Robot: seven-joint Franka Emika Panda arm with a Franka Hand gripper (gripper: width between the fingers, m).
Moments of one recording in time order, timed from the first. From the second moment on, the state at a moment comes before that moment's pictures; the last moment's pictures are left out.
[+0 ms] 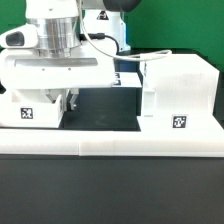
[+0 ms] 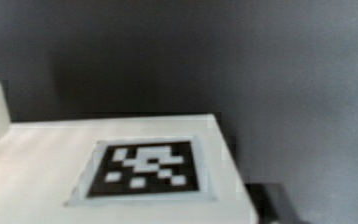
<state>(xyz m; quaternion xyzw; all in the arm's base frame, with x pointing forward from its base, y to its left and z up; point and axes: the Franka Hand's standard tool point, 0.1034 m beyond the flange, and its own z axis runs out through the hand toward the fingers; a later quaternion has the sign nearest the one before) 0.514 -0.096 0.006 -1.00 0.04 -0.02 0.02</state>
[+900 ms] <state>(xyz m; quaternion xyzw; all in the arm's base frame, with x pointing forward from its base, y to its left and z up) 0.519 -0.080 0.023 -1.00 -0.01 -0.02 0.02</state>
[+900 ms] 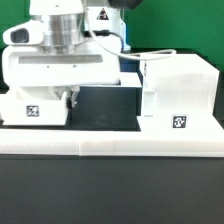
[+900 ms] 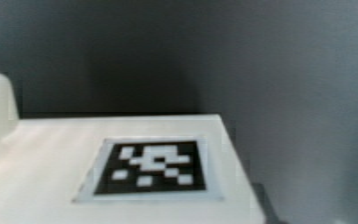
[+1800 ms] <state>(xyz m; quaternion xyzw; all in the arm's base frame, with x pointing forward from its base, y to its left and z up) 0.512 -0.069 0.031 -0.98 -0.19 -0.02 0.02</state>
